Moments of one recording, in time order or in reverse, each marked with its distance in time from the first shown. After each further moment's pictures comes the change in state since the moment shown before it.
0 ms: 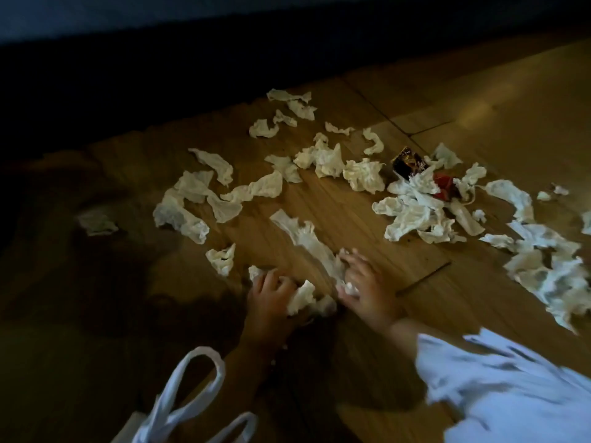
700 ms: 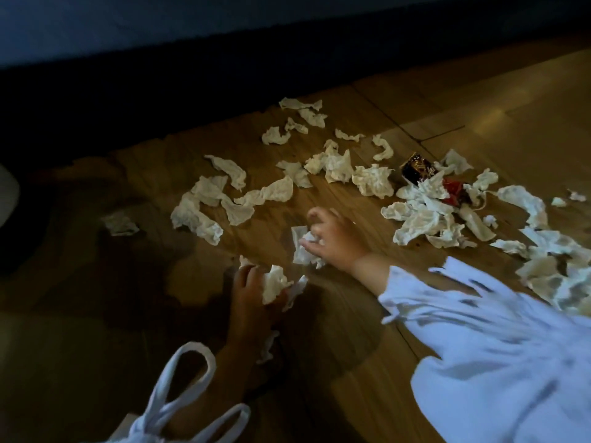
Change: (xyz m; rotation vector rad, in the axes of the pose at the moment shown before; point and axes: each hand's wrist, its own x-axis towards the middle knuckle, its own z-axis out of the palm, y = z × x) left_hand -0.011 -0.014 -0.024 -0.374 0.231 -0.260; right_hand 0.096 -0.058 -0.025 -0.073 -0.071 -0.204
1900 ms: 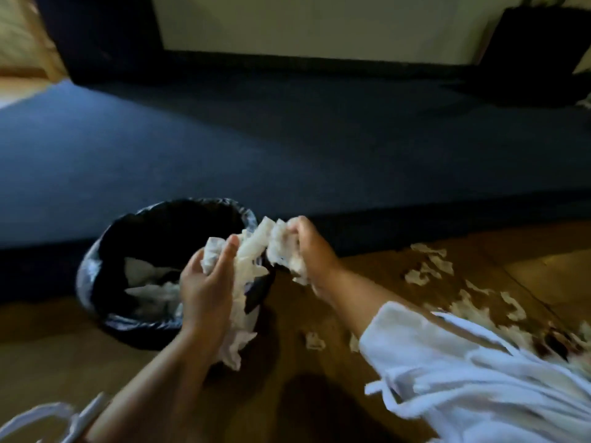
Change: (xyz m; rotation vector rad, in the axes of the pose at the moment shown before) left_hand 0.078 0.000 -0.489 -0.802 0.591 0.041; right_hand 0.234 -0.461 -0.108 1.126 -0.117 0.331
